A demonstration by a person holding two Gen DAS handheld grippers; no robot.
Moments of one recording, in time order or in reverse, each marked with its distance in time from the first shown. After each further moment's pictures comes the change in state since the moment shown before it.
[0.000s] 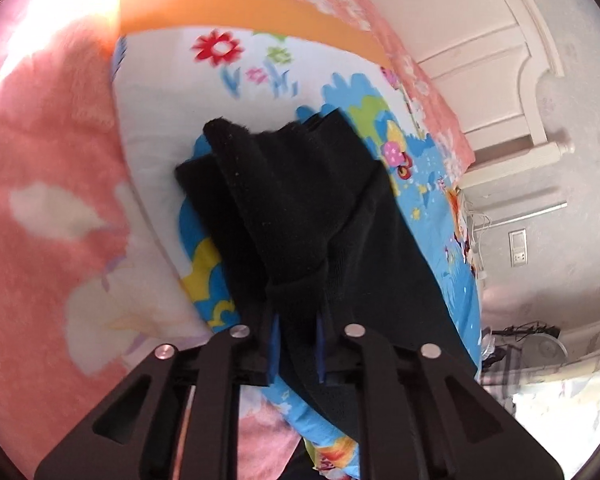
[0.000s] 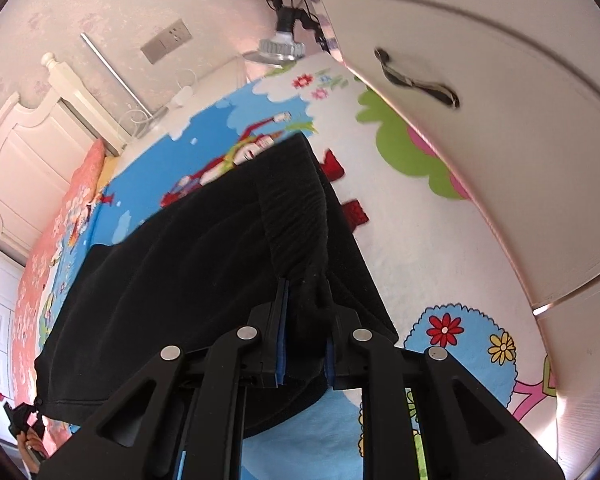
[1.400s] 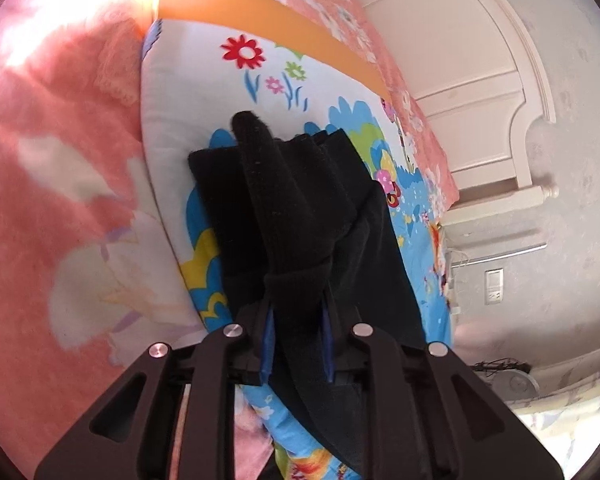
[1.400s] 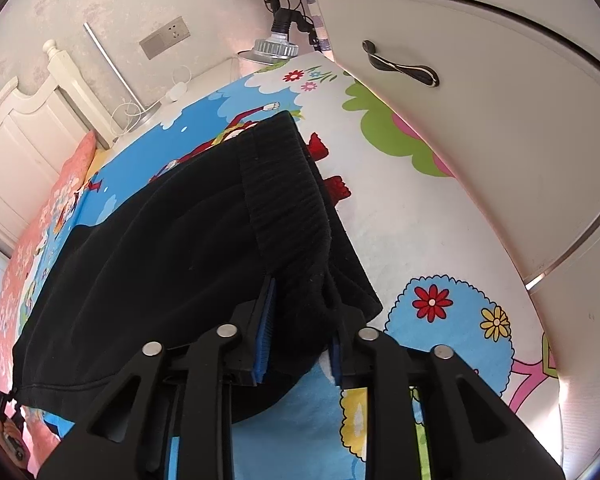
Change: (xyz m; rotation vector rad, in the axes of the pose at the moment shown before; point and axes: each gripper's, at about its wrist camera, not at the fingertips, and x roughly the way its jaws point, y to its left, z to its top) left arm -0.008 0.025 -0.018 -0.157 -0.087 -0.098; right arm 0.009 -0.005 -0.031 -0.016 -0.023 -0.065
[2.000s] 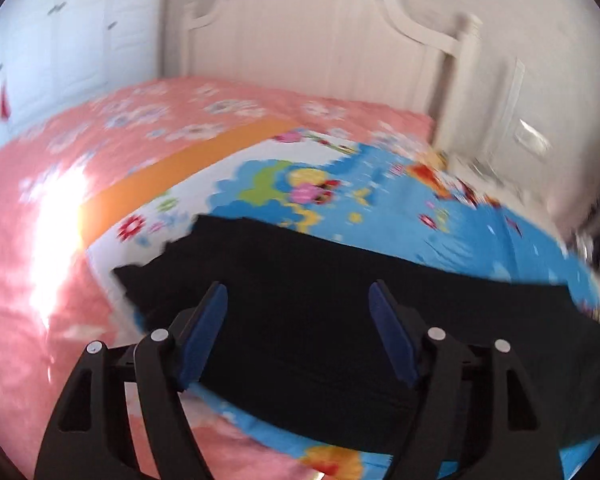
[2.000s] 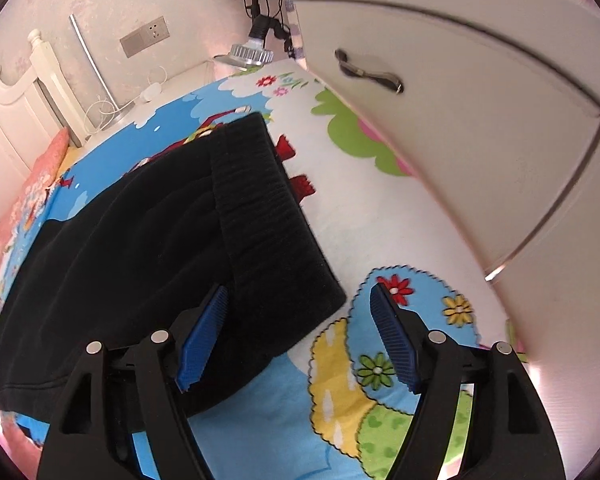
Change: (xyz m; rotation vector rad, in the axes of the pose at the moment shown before) left arm 0.005 -0.171 -0.135 0.930 -0.251 0.324; right arm -0.015 0.004 -0.013 -0.039 -0.055 -0.165
